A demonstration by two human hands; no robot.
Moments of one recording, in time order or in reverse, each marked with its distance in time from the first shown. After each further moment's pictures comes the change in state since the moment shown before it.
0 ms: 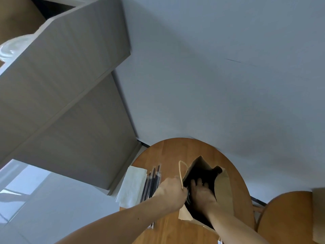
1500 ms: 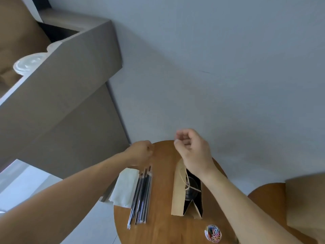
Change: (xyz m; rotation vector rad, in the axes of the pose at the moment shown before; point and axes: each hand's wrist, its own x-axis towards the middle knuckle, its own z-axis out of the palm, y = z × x) left_hand 0.014 -0.007 -0.117 0.193 0.153 0.178; right_hand -0.126 0.004 -0.218 1.214 0.709 -0.166
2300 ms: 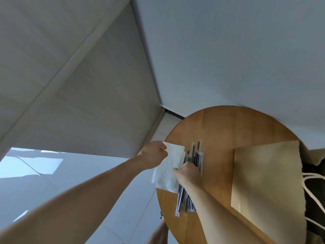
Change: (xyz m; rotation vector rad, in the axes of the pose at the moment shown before) left_hand 0.047 -0.217 0.087 -0.395 -0.135 -0.420; right_hand -0.012 0.211 0.321 -0.460 -0.431 0.787
